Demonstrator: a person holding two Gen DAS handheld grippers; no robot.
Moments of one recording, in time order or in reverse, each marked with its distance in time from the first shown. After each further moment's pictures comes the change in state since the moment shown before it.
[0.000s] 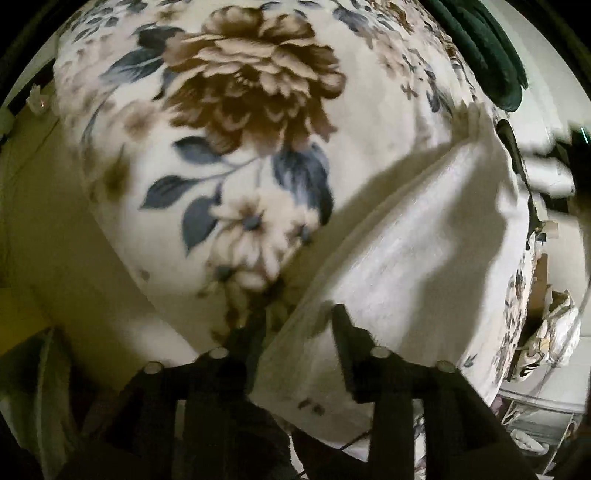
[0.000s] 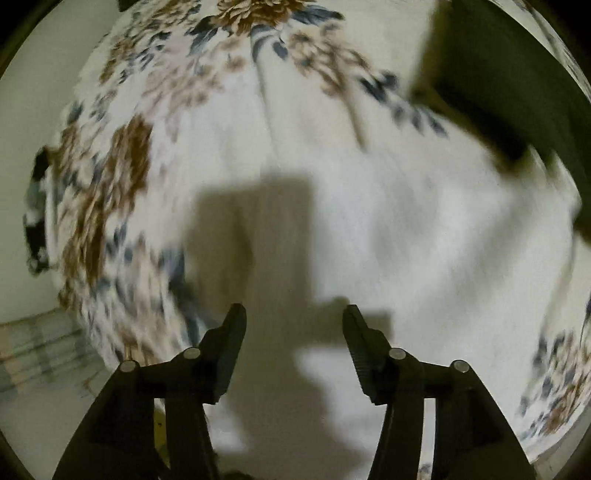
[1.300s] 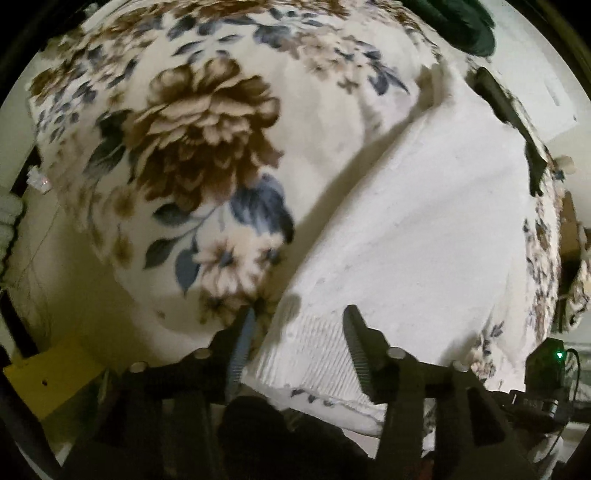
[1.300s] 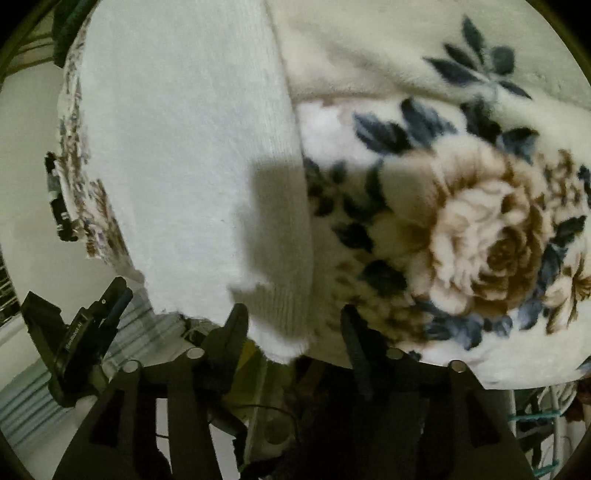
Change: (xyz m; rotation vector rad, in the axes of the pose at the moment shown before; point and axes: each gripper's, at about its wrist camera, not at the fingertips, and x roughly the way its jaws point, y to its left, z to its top) left arm -0.036 -0.049 0.025 0.243 0.000 0.147; right arm 0.112 -0.141 -0.379 0.419 0.143 0.388
